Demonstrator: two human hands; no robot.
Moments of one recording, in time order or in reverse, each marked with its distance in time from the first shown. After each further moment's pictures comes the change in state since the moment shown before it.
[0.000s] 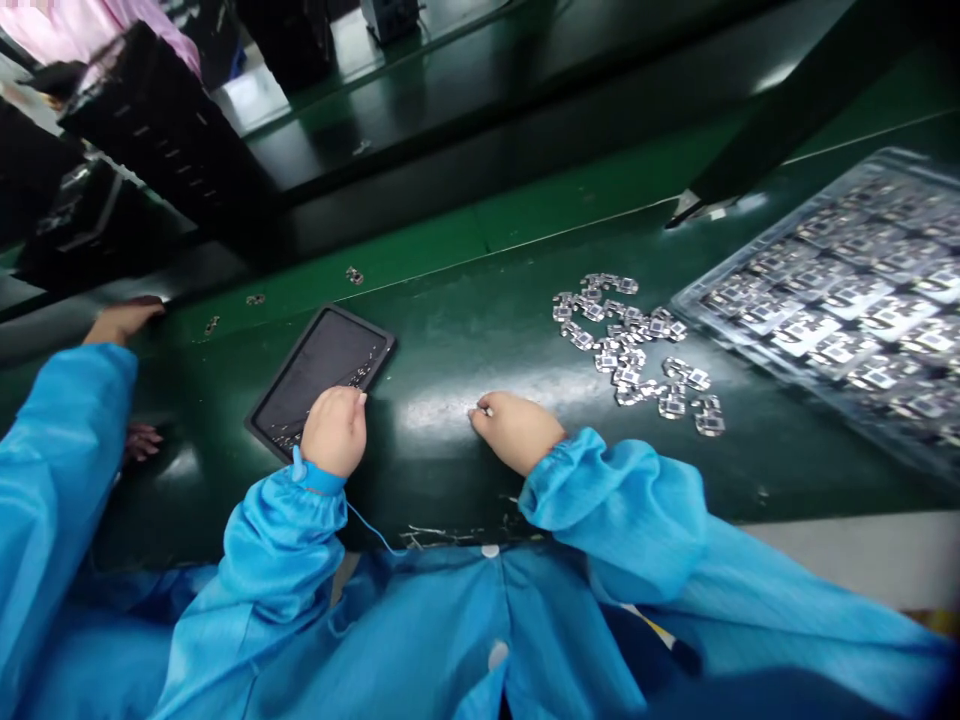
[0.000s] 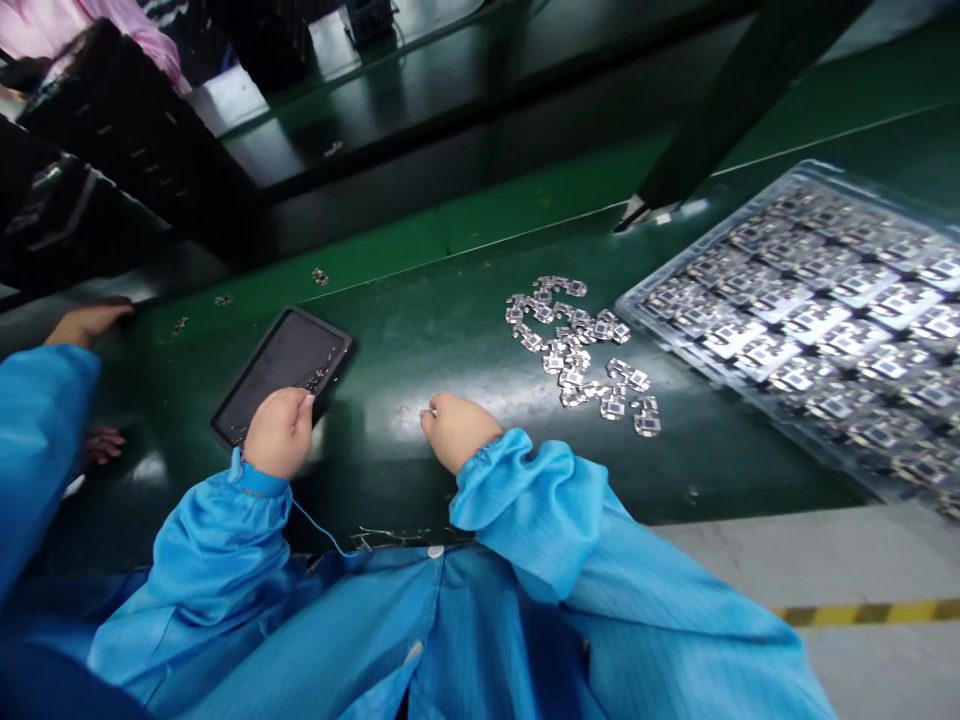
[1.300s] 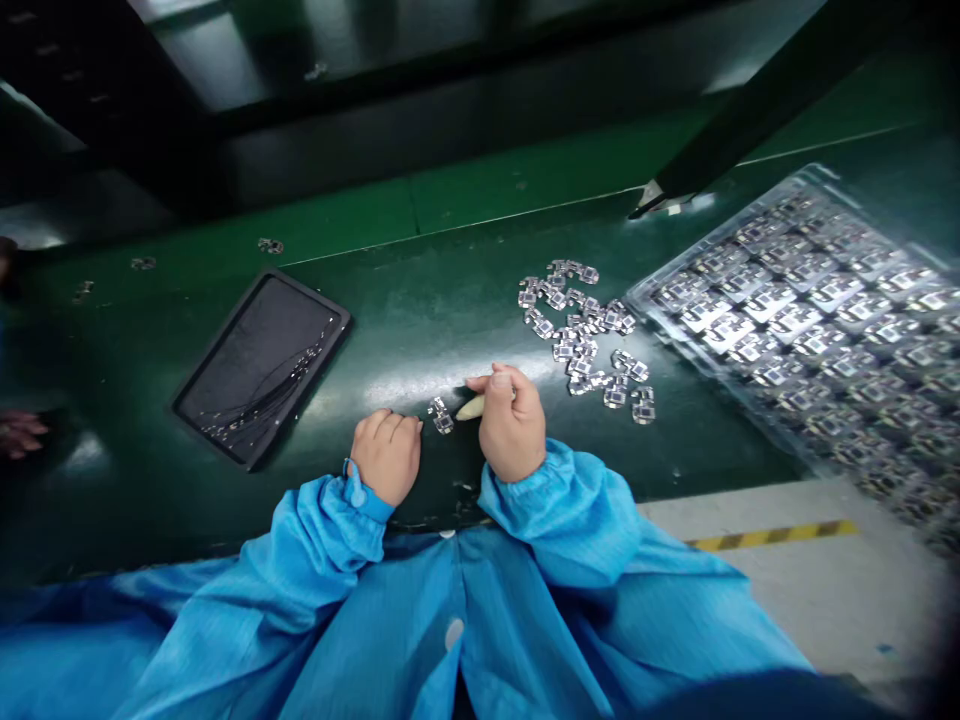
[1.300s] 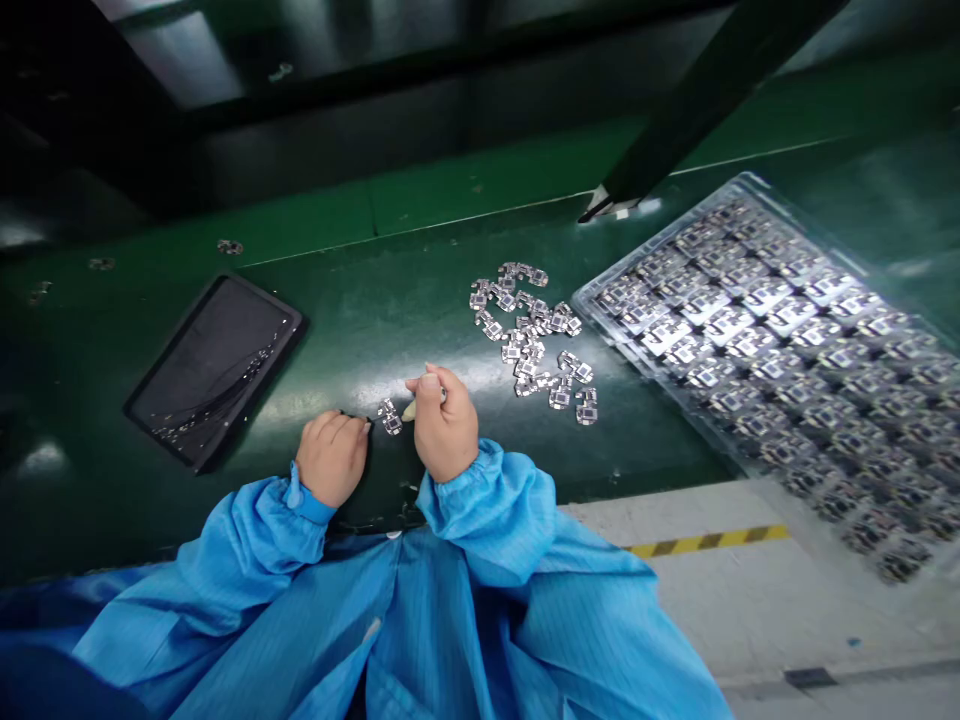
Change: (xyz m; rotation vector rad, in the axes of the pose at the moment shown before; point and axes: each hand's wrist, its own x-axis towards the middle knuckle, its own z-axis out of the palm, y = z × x) left_hand -0.033 0.098 0.056 -0.022 0.131 0.170; right_hand -0.018 0.020 0.020 0.963 0.603 0.065
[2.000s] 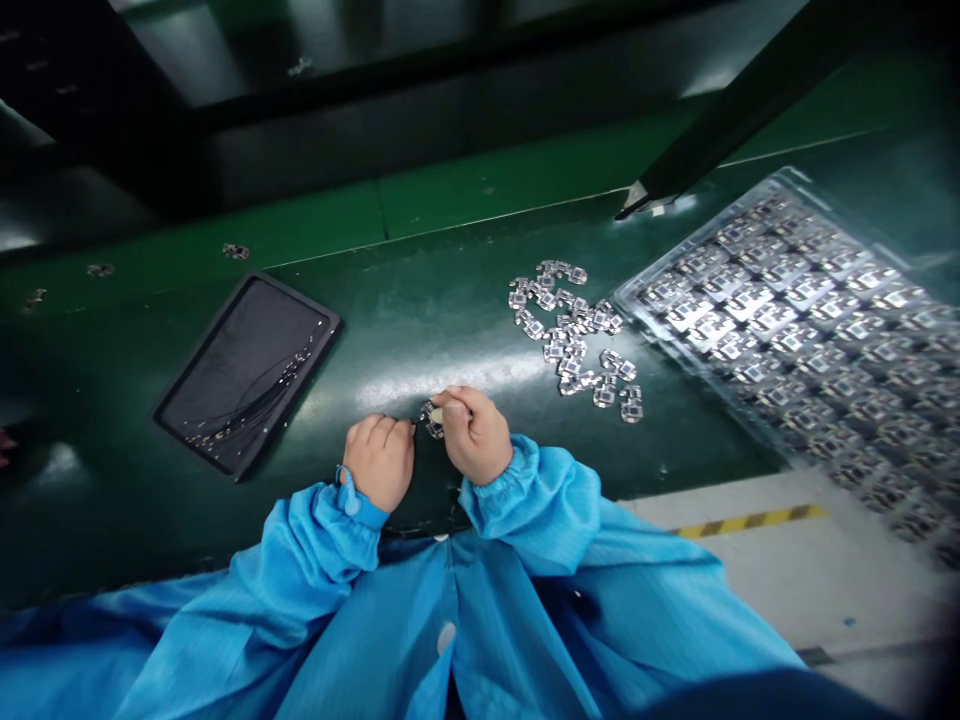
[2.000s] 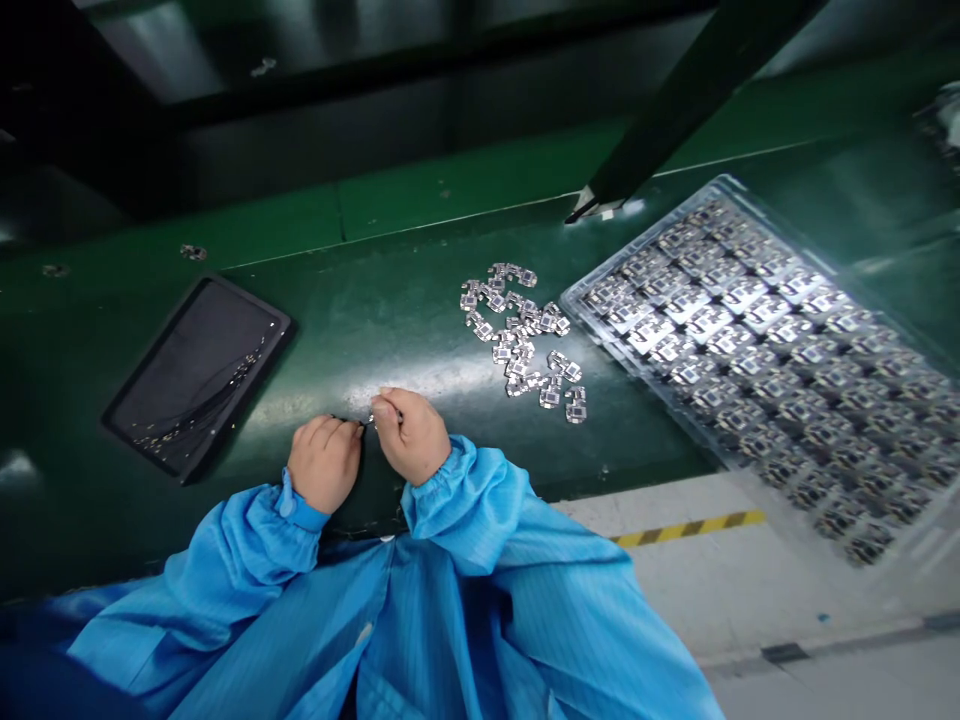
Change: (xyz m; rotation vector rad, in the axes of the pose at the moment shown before) left_hand 0.002 -0.001 0.001 -0.002 -0.012 0.006; right_hand -0.004 0.013 0.008 -0.264 -0.078 -0.573
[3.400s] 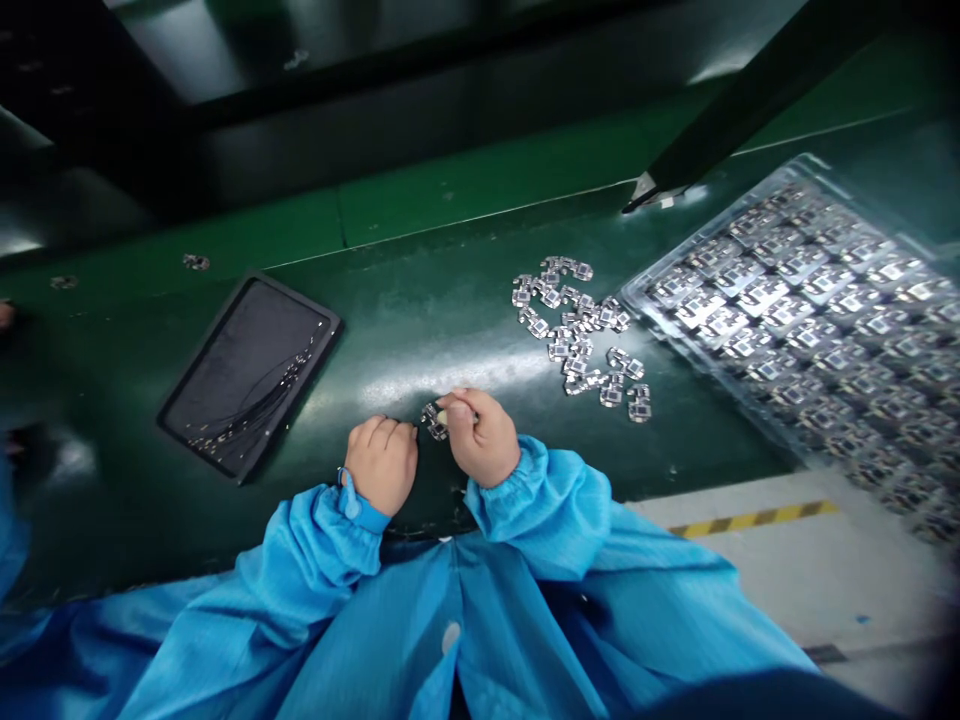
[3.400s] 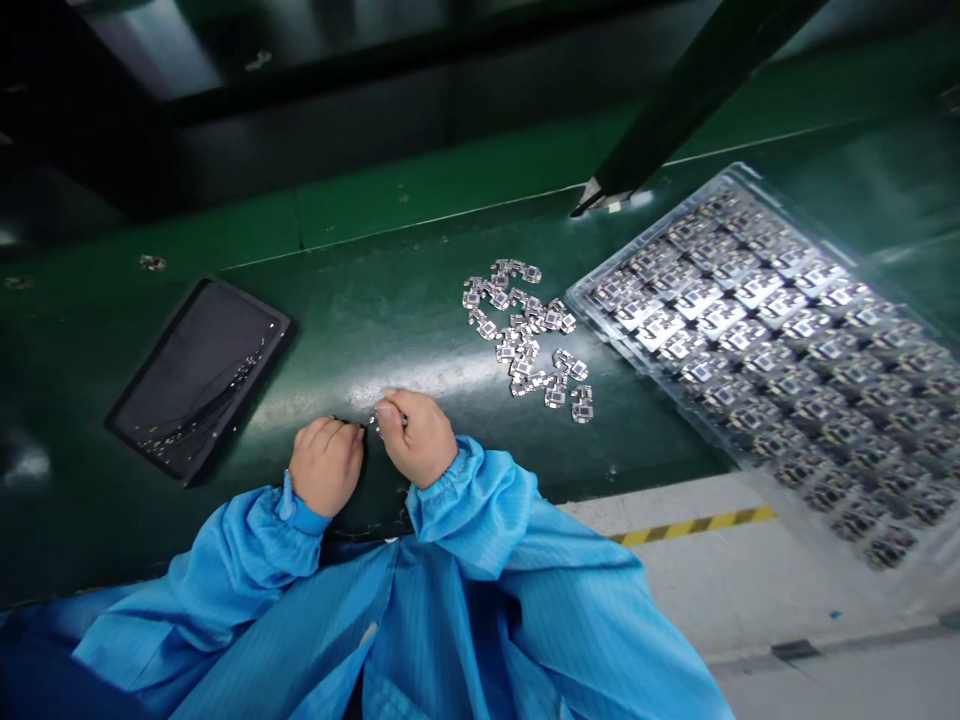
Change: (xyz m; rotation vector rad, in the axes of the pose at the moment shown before) left_hand -0.001 -0.001 -0.001 -0.019 -0.028 -0.005; right_hand 0.005 -0.004 -0.004 -0.064 -0.034 -0.012
